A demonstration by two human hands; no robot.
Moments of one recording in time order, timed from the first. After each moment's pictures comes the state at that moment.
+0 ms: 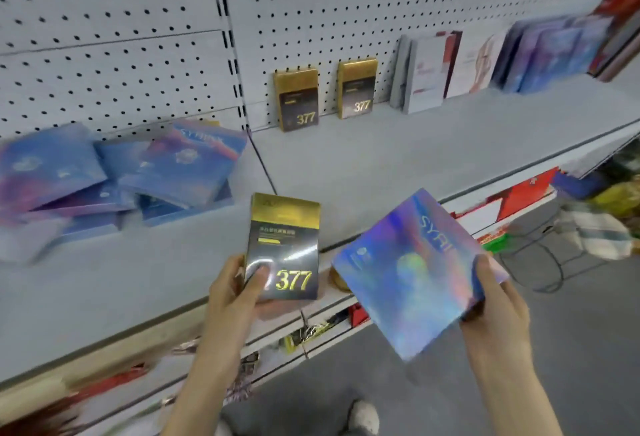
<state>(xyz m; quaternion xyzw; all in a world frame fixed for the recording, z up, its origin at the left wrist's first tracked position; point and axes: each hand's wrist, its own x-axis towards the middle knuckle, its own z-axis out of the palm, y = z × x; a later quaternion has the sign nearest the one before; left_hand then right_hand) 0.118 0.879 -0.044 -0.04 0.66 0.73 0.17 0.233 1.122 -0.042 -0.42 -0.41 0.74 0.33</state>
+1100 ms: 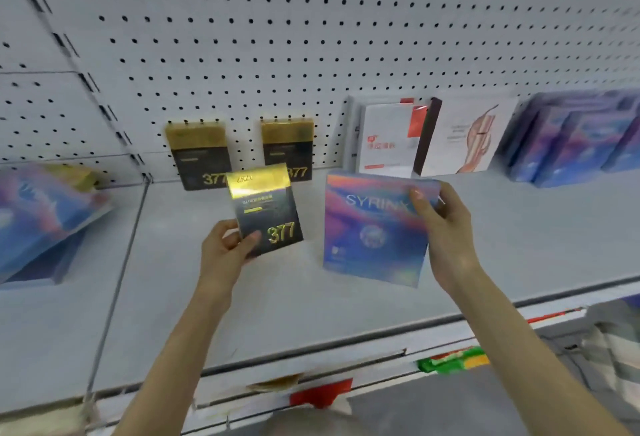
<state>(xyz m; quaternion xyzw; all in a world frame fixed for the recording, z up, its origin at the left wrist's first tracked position) -0.054 1.175 -0.082 -0.11 0.69 0.71 0.03 -0.010 1.448 -0.020 -0.17 -0.71 0.66 0.19</state>
